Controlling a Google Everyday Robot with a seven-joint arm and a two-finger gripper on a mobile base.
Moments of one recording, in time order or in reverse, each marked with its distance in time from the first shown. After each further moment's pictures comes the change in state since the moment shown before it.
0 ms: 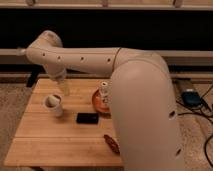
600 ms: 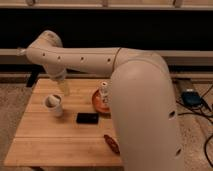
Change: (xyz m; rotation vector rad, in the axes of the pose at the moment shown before) arm 0.000 0.000 0.000 0.000 0.000 0.000
